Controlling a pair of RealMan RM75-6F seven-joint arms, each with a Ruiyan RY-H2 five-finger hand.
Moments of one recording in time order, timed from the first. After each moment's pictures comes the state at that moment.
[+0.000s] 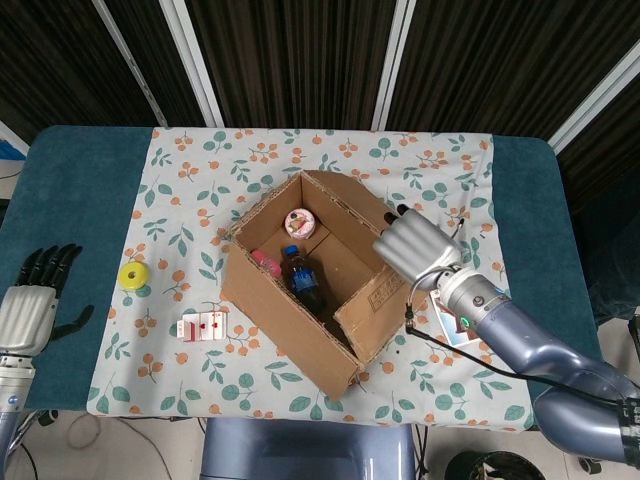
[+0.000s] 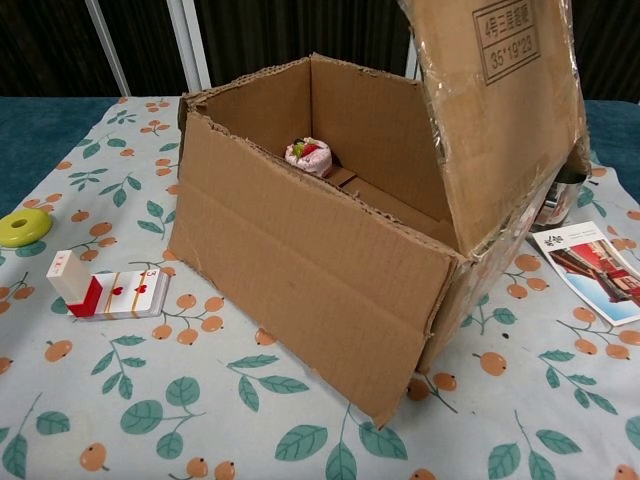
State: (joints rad) left arm -0.23 -1.21 -0.08 -1.49 1.46 1.42 -0.01; right arm 1.28 -0.63 0.06 -2.12 -0.79 0.66 -0.63
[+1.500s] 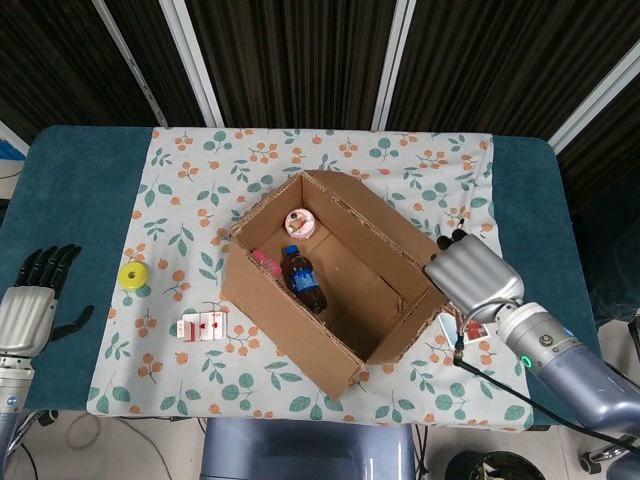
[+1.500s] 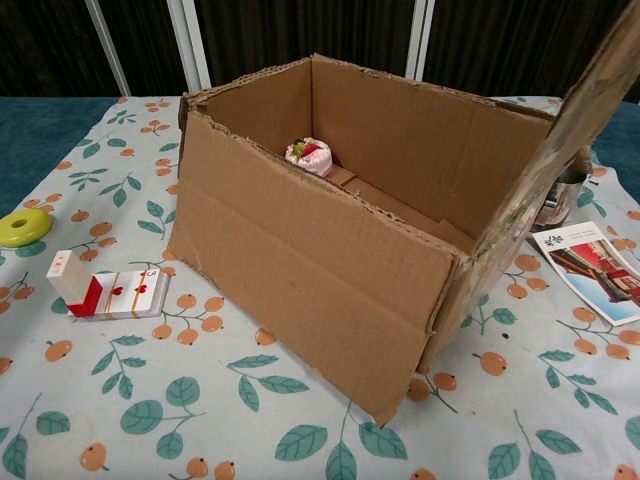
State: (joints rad) left arm -0.22 -1.21 -0.09 -1.49 1.47 1.42 -0.02; right arm 1.06 -0.34 0.12 -2.30 -0.89 0.59 -0.50
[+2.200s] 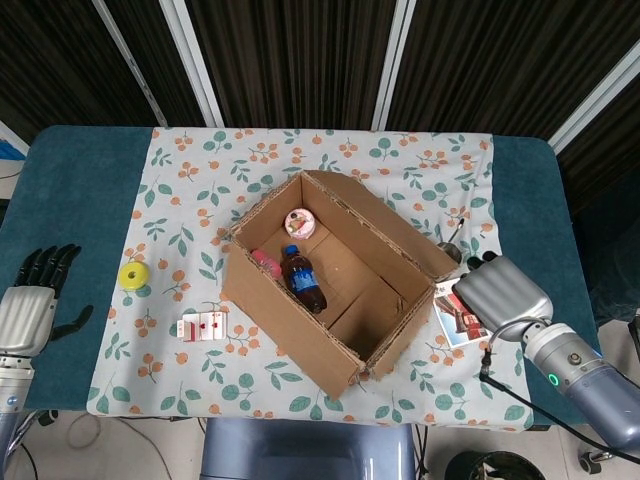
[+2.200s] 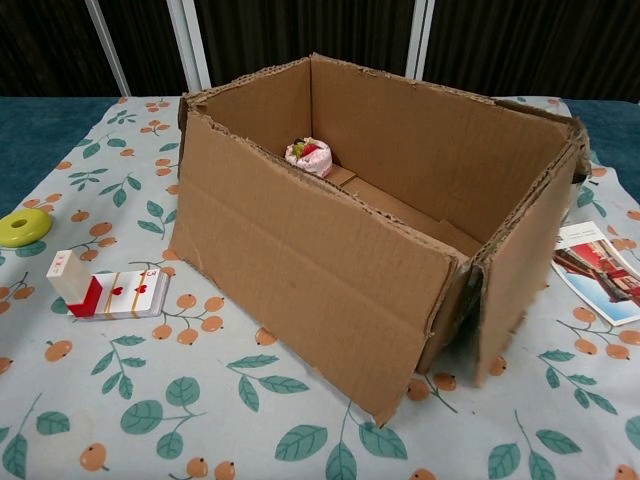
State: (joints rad) left arm -0.22 -1.21 -0.09 -1.49 1.47 1.42 -0.01; right arm 0.89 -0.33 0.11 -2.31 -1.01 0.61 -0.44
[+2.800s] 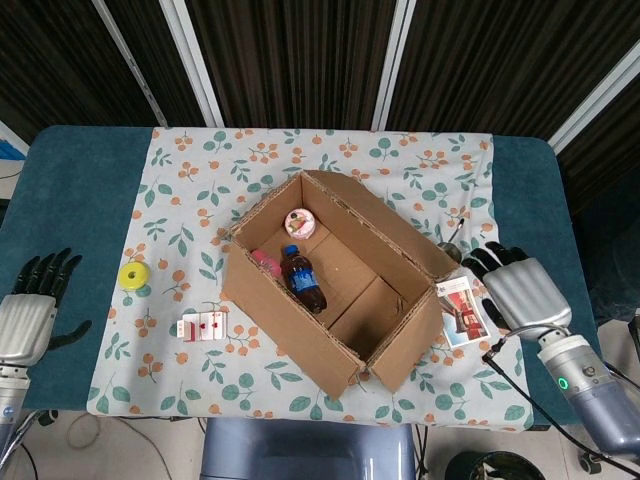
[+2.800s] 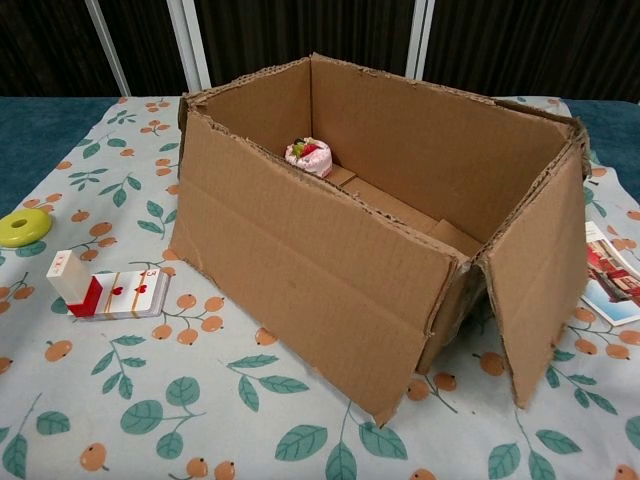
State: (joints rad) left arm -0.20 -1.15 -0.05 -1.58 1.47 1.42 0.11; right arm 0.59 -0.68 0.05 -2.17 -1.16 1.10 -0.46
